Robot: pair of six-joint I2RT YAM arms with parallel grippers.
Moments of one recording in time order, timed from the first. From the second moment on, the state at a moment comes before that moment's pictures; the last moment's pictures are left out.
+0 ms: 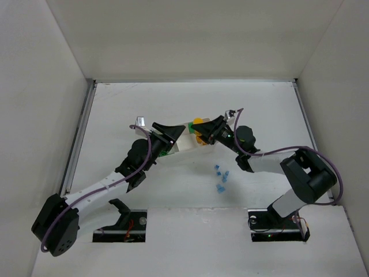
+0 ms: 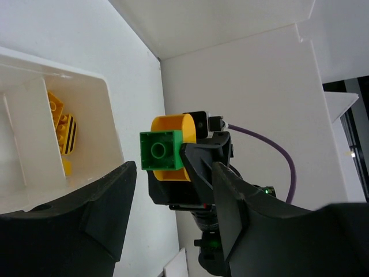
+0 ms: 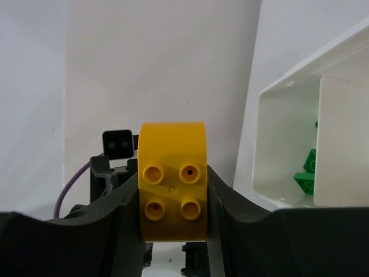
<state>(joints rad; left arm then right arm) -0.70 1.00 0.44 0.53 -0.17 -1.26 0.59 1.56 0.59 1.05 -0.31 1.46</state>
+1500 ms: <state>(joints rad) -0.72 1.15 0.44 0.71 -0.18 -1.29 0.62 1.68 0.59 1.27 -0.29 1.63</state>
